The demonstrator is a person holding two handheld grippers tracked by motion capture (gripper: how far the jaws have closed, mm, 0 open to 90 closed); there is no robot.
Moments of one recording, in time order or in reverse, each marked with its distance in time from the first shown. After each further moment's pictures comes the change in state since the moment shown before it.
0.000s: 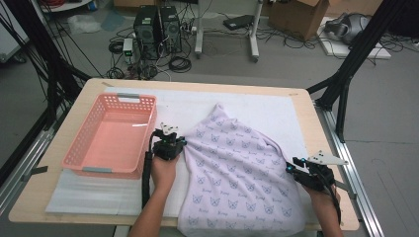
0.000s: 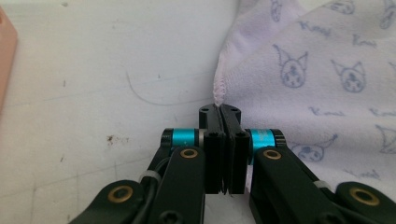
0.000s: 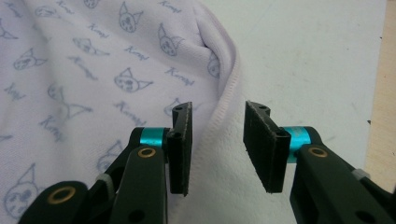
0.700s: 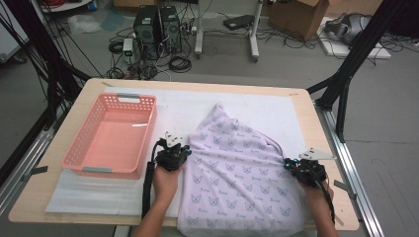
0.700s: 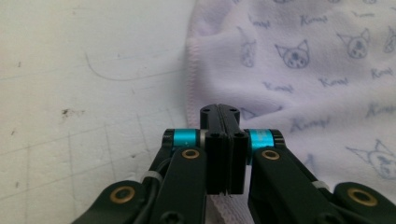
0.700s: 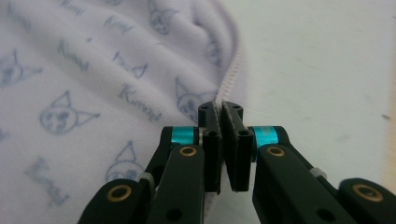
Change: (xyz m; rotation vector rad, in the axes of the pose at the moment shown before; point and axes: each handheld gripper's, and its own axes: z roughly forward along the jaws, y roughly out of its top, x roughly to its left) left arm -0.017 -0.019 -0.009 -0.012 0.040 0.089; right arm -0.006 -0.001 0.023 0.069 -0.068 0.001
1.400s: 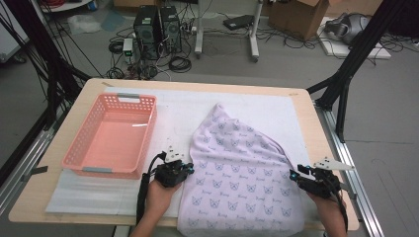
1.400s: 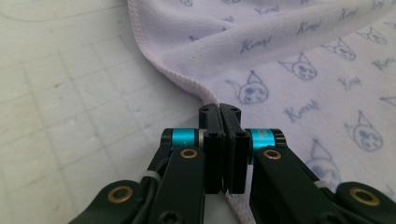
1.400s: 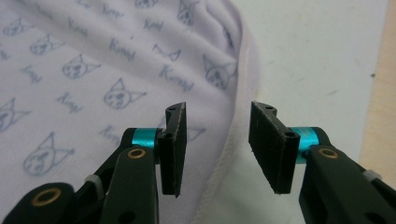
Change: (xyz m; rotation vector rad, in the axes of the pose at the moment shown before) left arm -0.012 -0.030 -0.038 0.102 -0.241 0.049; right arm 0.001 -0.019 -0.035 -0.011 0.096 0.058
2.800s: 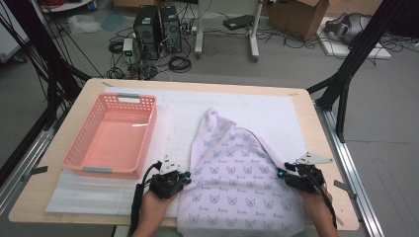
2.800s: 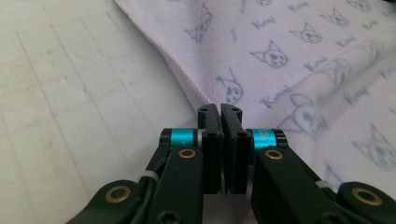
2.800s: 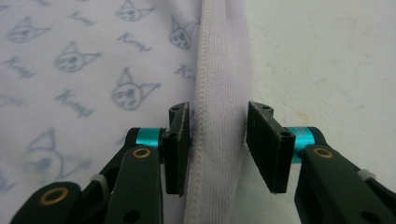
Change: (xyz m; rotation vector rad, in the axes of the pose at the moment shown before) left arm -0.012 -0.021 -0.023 -0.014 -0.050 0.015; right arm 0.018 0.017 0.035 0.064 0.019 -0.076
